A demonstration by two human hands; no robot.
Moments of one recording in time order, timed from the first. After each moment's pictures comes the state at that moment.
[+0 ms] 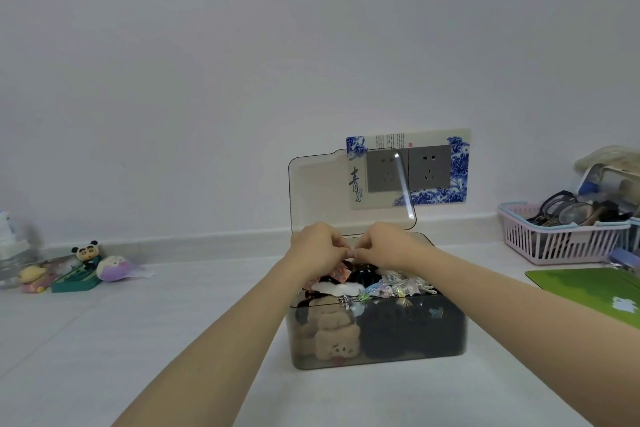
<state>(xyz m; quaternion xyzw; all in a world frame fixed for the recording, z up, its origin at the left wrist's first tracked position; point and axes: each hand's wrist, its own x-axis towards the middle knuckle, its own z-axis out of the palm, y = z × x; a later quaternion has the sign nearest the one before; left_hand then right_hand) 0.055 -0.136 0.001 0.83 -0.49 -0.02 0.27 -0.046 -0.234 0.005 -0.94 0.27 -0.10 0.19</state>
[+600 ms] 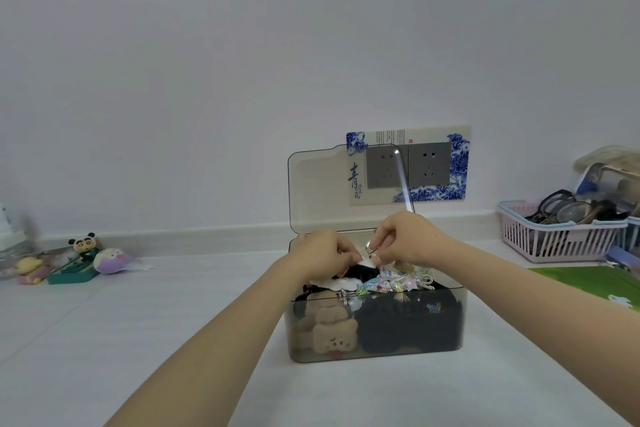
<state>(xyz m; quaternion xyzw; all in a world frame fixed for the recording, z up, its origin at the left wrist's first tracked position) 0.056 -0.136 -0.009 0.82 -0.53 -0.06 0.19 -0.073 -0.246 0.005 -0.90 0.27 -0.17 0.31</state>
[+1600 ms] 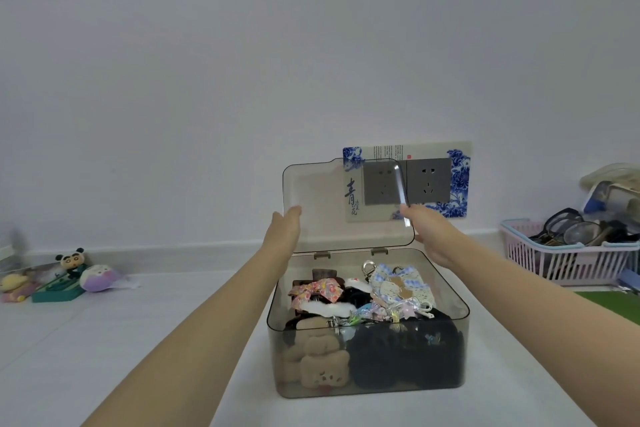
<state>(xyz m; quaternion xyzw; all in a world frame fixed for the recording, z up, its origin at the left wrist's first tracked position) 0.106 -0.164 0.014 0.74 -0.24 -0.18 0.60 -0.051 -0.320 0.014 -0.71 0.35 -0.31 0.53</state>
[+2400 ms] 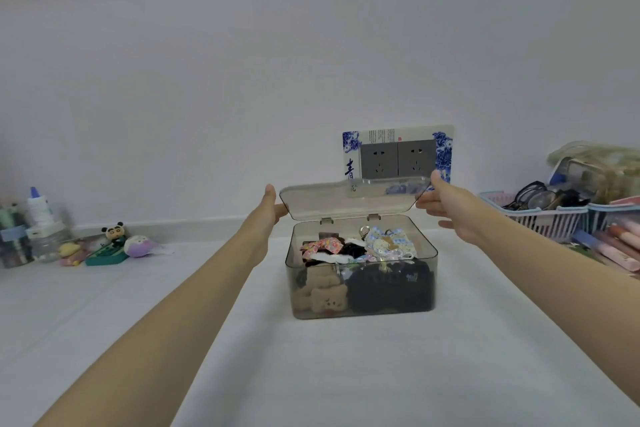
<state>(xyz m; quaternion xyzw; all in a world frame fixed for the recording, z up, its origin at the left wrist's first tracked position) 0.075 -0.074 0.013 0.71 -0.29 -0.20 0.61 -0.136 -0.277 0.023 -0.68 0.38 -0.31 0.54</state>
